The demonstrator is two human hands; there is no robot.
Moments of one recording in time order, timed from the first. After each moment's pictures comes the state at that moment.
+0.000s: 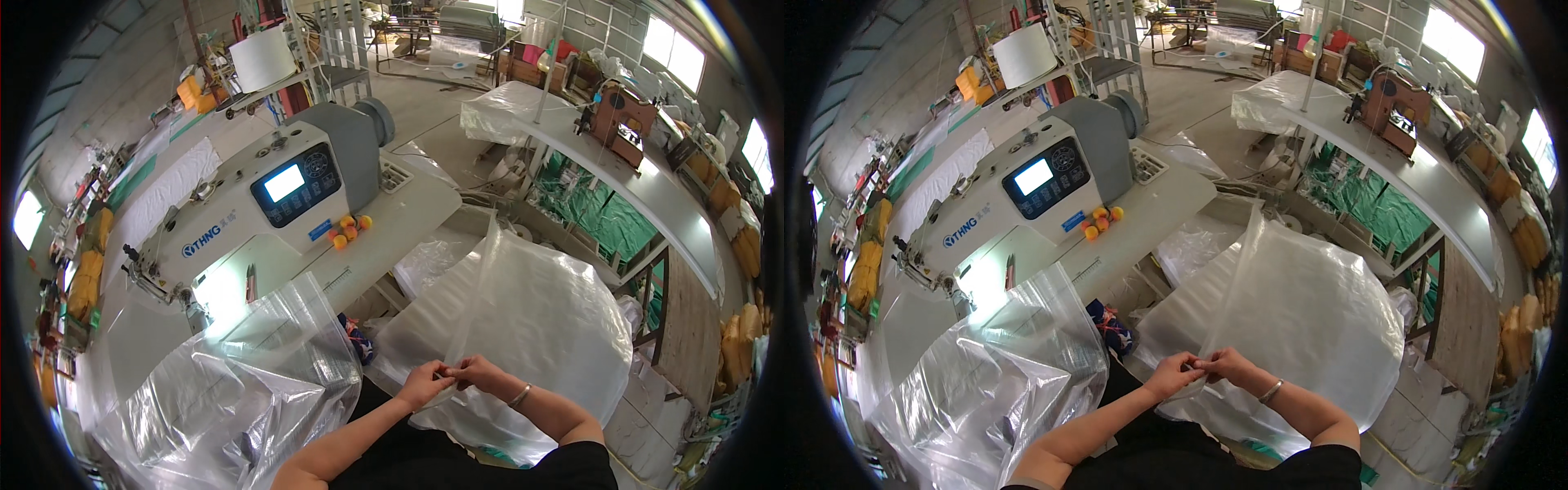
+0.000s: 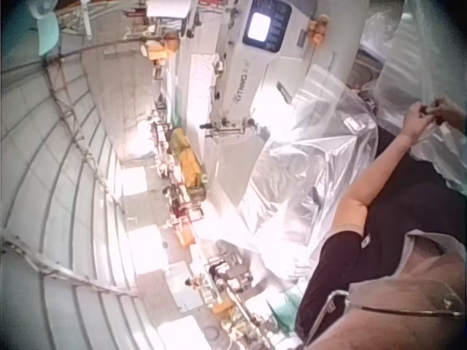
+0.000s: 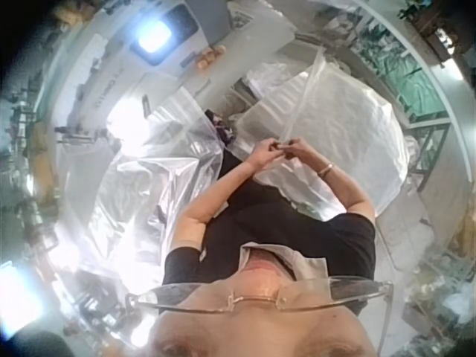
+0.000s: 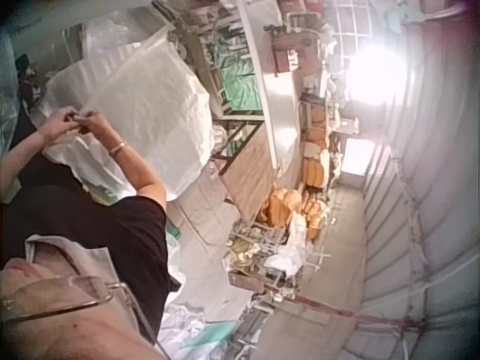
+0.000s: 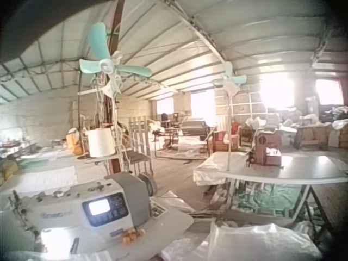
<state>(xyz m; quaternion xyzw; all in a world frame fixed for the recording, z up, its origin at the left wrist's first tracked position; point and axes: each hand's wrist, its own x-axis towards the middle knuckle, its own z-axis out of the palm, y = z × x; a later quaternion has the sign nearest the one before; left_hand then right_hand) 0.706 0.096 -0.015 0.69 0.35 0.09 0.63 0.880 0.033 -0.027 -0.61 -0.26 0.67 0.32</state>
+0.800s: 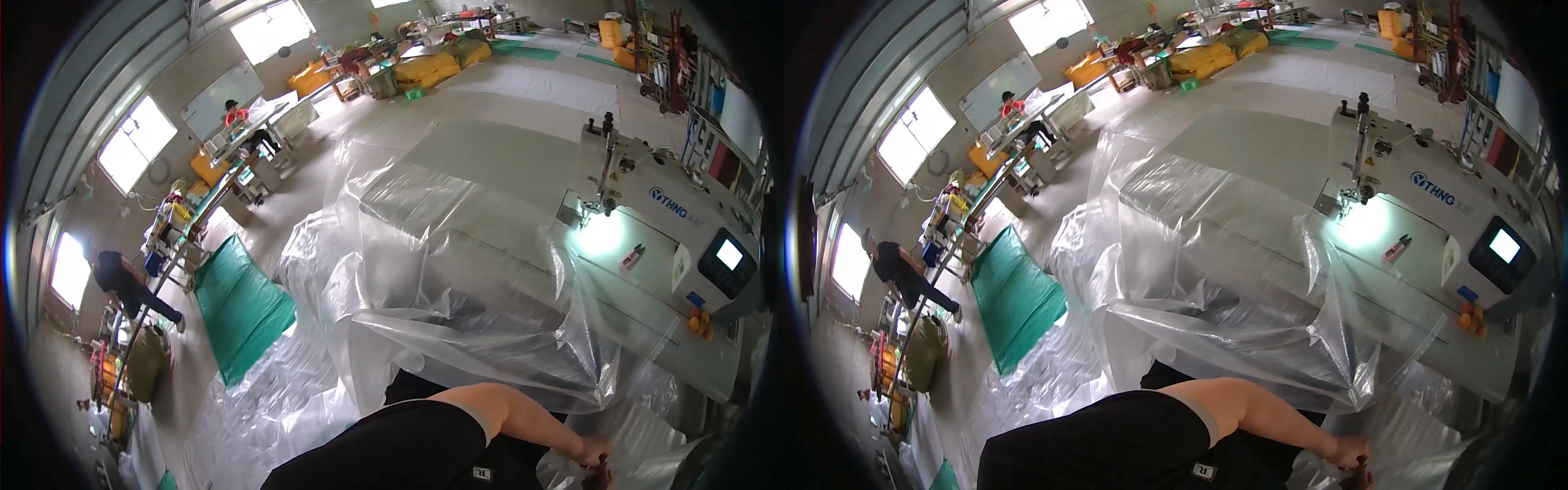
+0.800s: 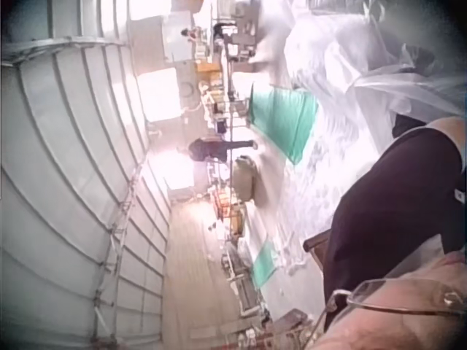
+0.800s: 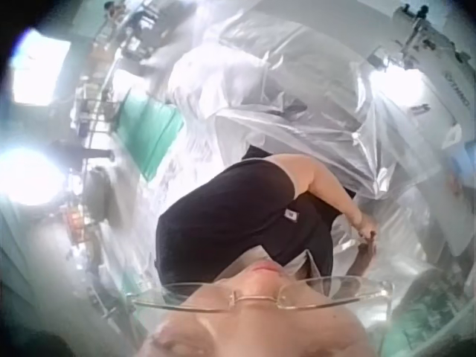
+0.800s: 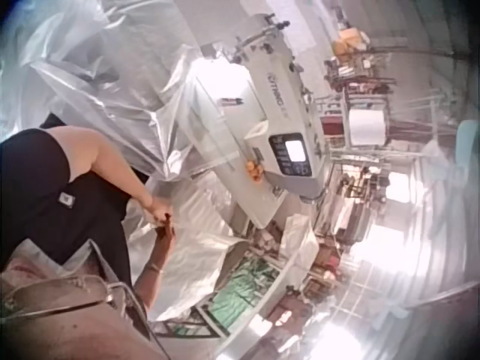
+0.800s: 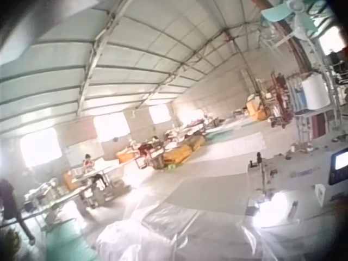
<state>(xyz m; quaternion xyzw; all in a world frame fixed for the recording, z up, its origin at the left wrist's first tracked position) 0.718 0.097 -0.057 0.65 0.37 0.26 0.61 0.856 0.054 -0.026 -0.62 -0.36 0.64 0.27</state>
